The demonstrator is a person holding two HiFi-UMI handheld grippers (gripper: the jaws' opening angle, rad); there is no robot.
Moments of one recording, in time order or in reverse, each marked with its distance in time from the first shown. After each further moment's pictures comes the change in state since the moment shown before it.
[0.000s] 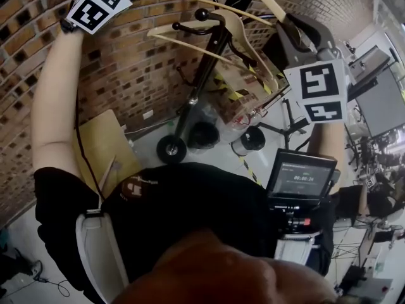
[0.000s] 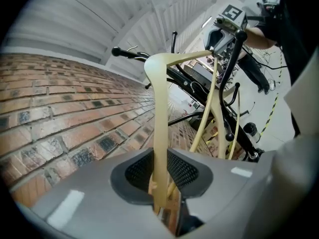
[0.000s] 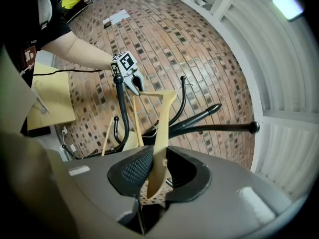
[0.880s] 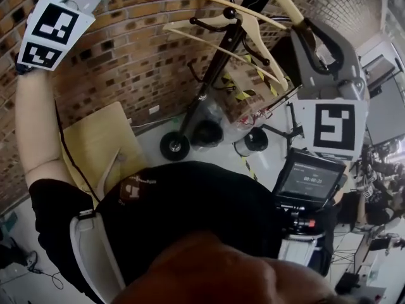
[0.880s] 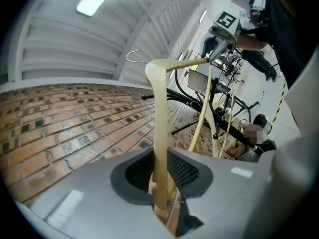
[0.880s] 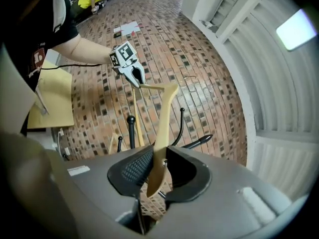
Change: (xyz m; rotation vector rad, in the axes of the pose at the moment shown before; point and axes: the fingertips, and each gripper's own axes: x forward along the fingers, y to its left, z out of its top) left arm -0.146 0.030 0.016 0.074 -0.014 0.189; right arm -0.053 0.016 0.067 -0.071 -0.120 -0.054
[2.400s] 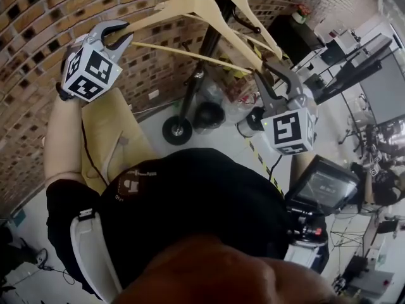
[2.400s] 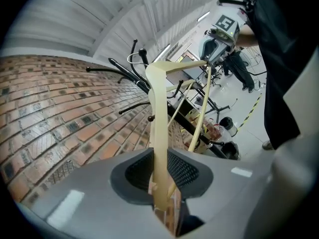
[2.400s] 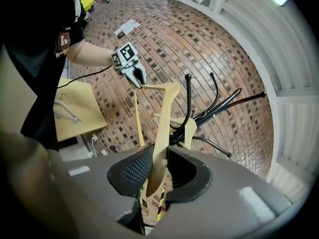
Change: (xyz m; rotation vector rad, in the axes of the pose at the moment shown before) left arm -0.015 -0.202 -0.056 -0.066 0.140 -0.320; right arm -0.052 0.163 -0.116 0.186 0.124 0.250
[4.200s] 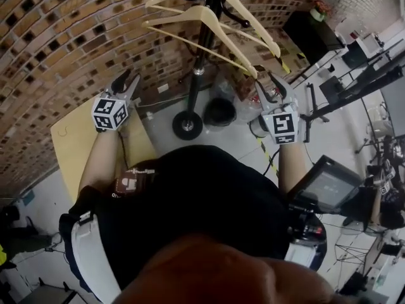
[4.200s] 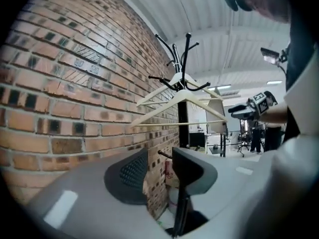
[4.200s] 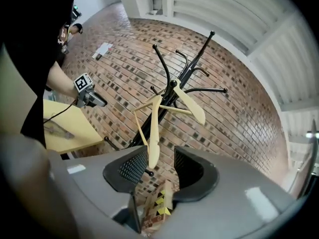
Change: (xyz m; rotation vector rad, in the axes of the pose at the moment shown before) left arm 0.047 -0.162 -0.101 -0.905 -0.155 0.135; right arm 0.059 0.025 -0.182 0.378 -0.209 0.005
